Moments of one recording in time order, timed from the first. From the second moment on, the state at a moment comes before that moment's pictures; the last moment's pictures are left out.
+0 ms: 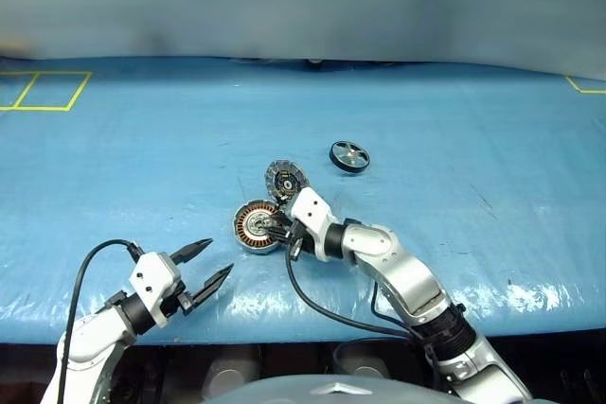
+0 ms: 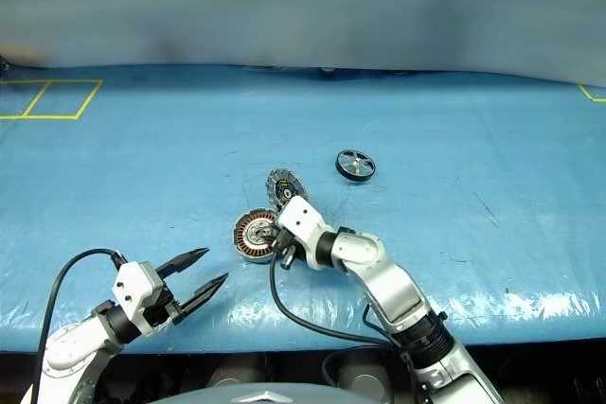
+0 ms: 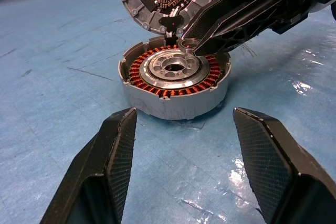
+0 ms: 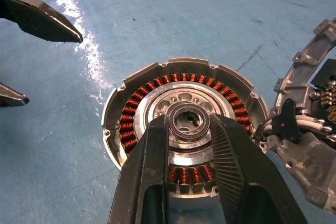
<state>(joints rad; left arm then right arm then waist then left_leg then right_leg) 0.46 0.48 0.11 -0.31 -0.28 -0.13 -0.80 -0.26 -0.23 0.46 -0.22 0.11 0.53 0.62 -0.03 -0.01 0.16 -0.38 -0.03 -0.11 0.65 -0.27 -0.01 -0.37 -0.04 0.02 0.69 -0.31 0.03</state>
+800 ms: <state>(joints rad) 0.45 0.48 0.11 -0.31 -0.29 -0.13 -0.78 -0.29 -0.17 0.47 -0.12 0.08 0.50 0.61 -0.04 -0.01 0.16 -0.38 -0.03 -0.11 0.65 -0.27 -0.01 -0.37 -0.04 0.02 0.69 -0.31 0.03</state>
